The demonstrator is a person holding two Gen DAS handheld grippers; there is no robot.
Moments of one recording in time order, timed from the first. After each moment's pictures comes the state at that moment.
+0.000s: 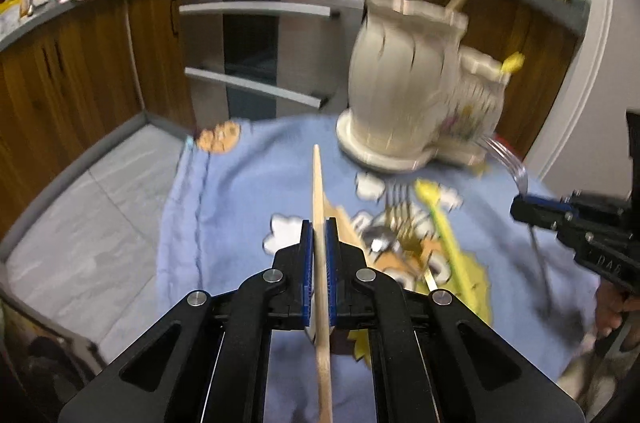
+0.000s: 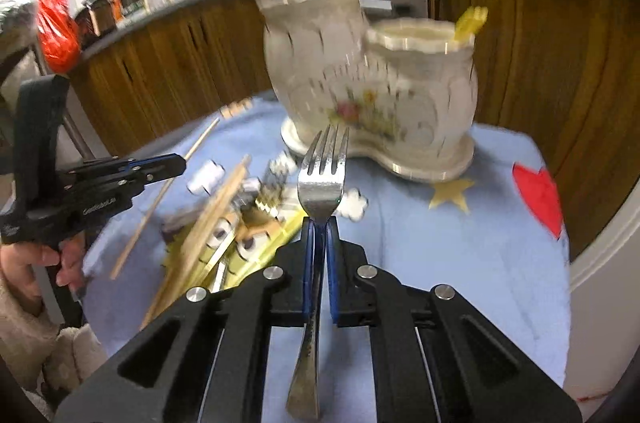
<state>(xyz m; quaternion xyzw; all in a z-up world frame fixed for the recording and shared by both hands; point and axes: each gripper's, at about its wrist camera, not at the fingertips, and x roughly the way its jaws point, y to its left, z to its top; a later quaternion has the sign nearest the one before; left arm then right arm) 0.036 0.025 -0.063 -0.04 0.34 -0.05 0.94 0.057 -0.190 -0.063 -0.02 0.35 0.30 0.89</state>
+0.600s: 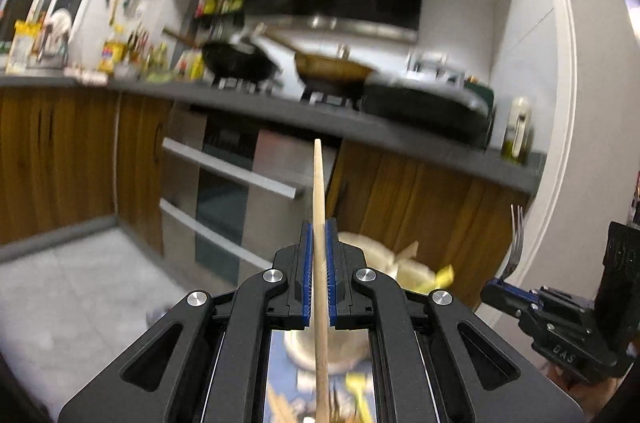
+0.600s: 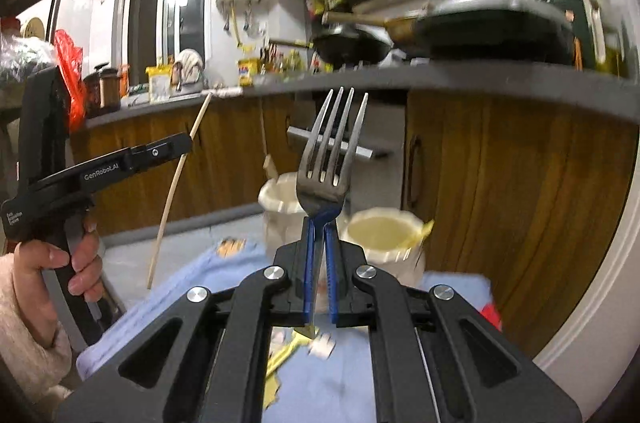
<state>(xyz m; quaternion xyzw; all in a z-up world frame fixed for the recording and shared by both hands) 0.054 0.014 0.058 -0.10 0.09 -0.08 0.99 0.057 -0.207 0.029 0.00 0.15 0.27 0.95</state>
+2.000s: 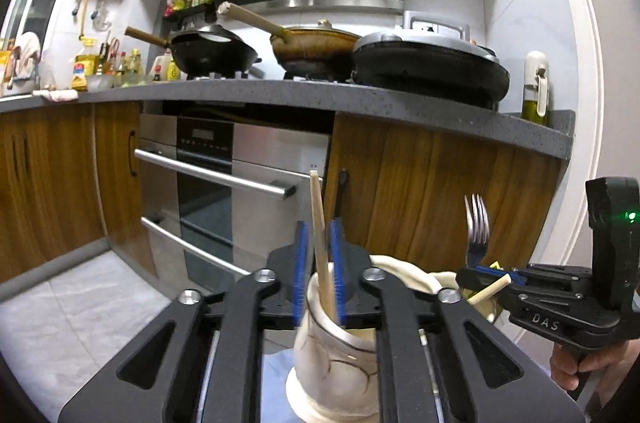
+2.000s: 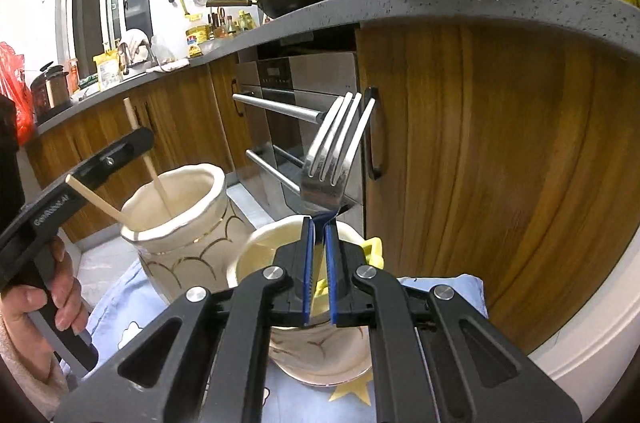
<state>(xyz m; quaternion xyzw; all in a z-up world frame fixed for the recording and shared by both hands) 0.145 -0.007 0.024 -0.05 0.11 -0.09 0.99 0.181 -0.203 -0.003 0.02 0.25 0.21 0.95</state>
